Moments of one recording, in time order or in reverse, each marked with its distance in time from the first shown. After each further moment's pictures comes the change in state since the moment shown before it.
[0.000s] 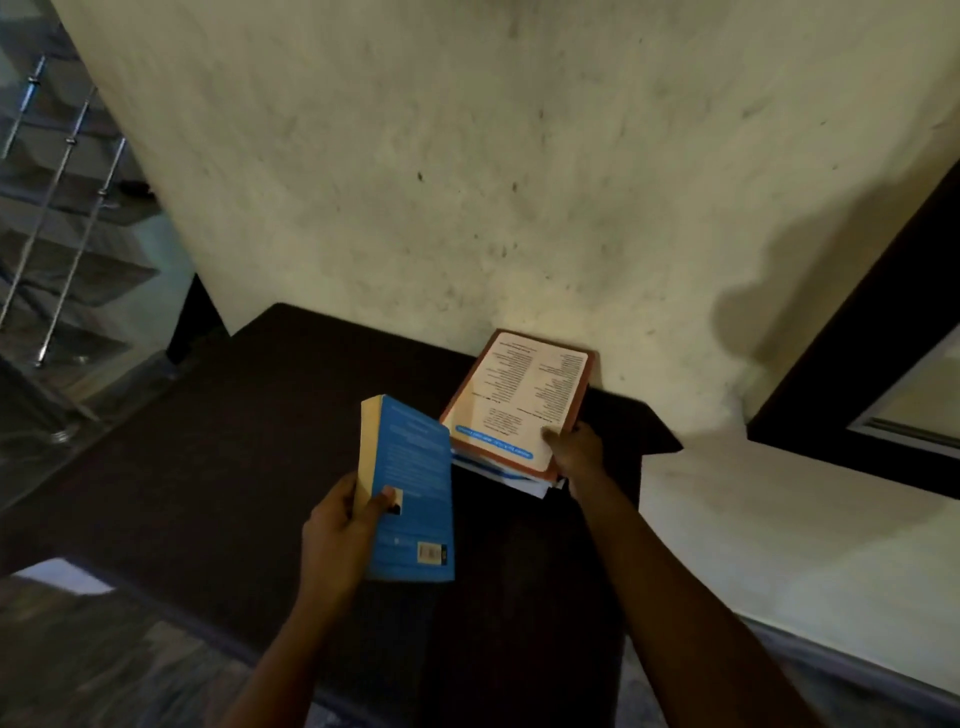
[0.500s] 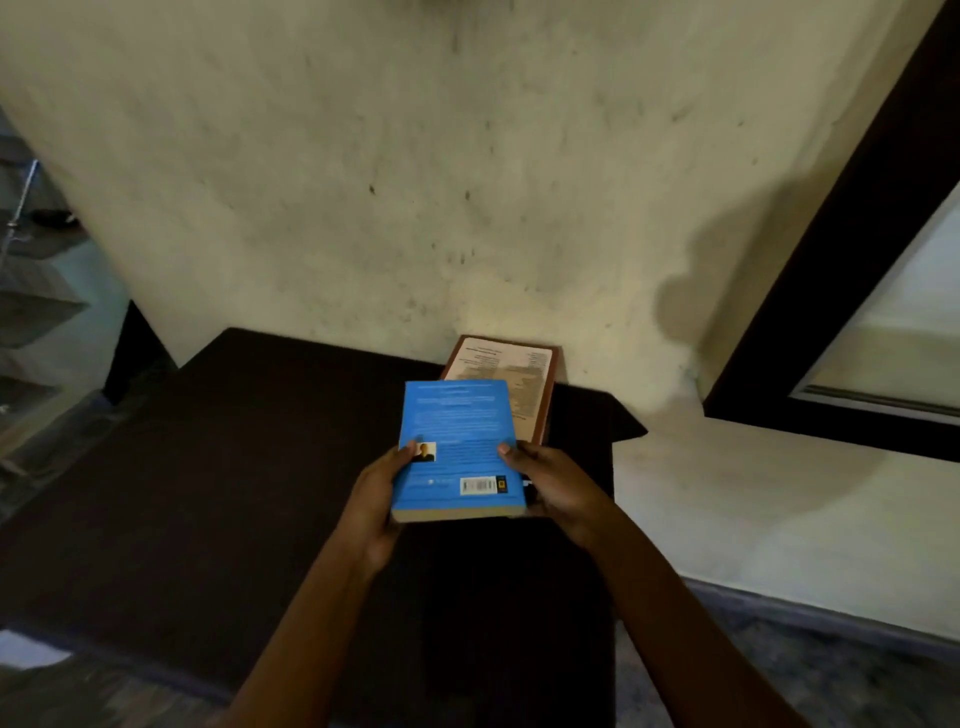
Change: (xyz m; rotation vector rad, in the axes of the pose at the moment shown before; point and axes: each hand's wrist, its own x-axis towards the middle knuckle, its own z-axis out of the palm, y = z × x) left_hand 0.041 0.031 0.036 -0.563 -0.377 -0.362; right_hand -0.138 -0.038 -0.043 0.350 -0.502 -0.038
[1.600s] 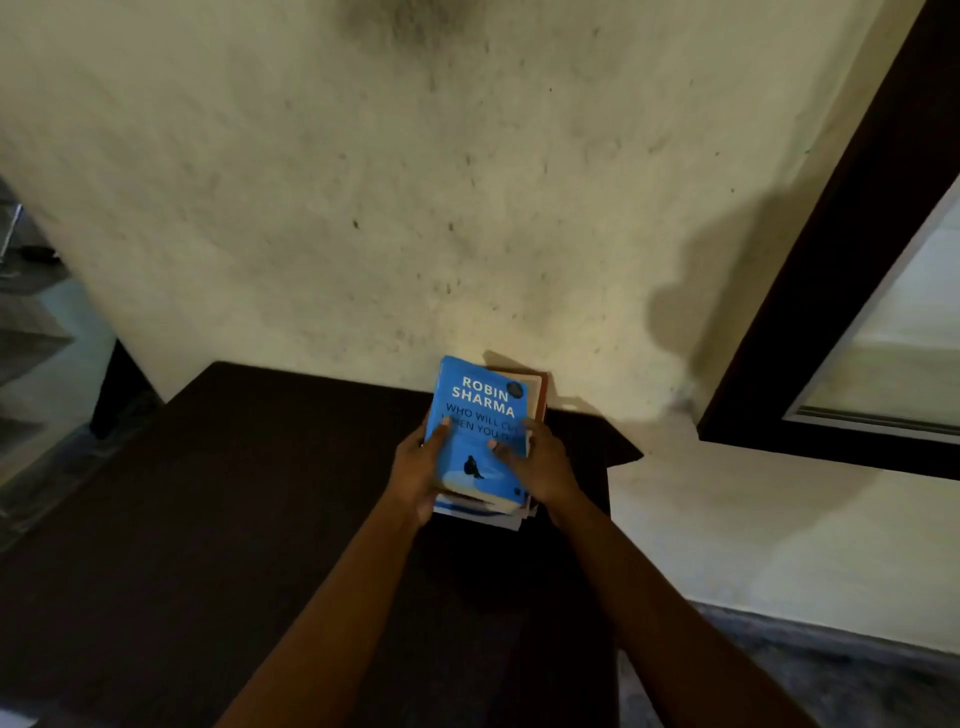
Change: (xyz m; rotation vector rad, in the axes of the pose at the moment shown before) left_hand 0.083 0.006 0.042 0.046 -0.045 0.118; right_hand 0.076 -0.006 -0.014 -0.370 0.357 -0.282
